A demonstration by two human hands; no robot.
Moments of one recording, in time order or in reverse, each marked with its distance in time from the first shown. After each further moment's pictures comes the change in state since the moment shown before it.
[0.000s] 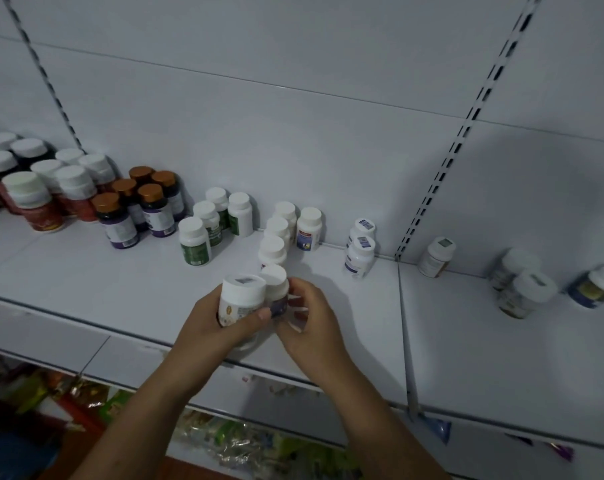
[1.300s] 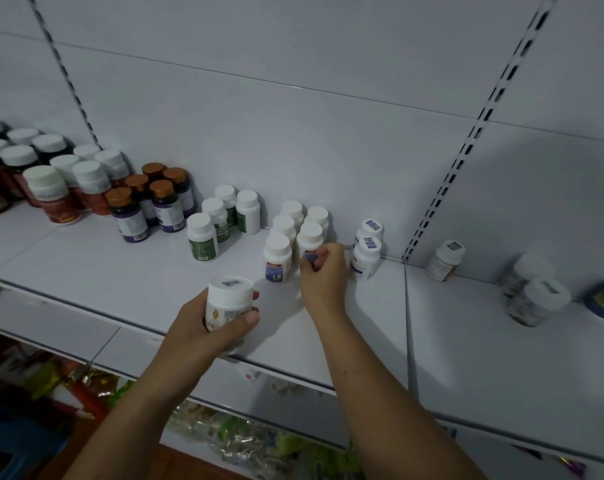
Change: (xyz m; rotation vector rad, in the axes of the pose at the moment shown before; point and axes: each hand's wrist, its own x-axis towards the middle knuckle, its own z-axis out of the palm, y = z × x) left_hand -0.021 0.007 -0.010 0.070 0.093 -0.071; right_hand 0.086 -0.002 -0.001 -0.078 0.404 0.073
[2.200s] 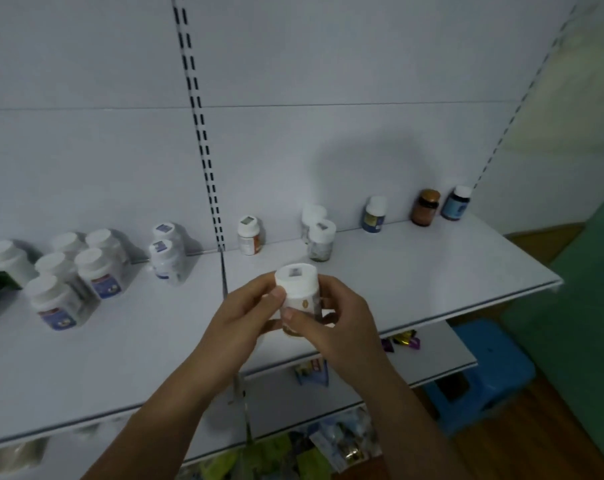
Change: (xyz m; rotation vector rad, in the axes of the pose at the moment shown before) left_hand -0.030 0.059 0.278 -0.081 -0.684 0.145; right_hand -0.123 0.005 -0.327 0.095 0.068 0.033
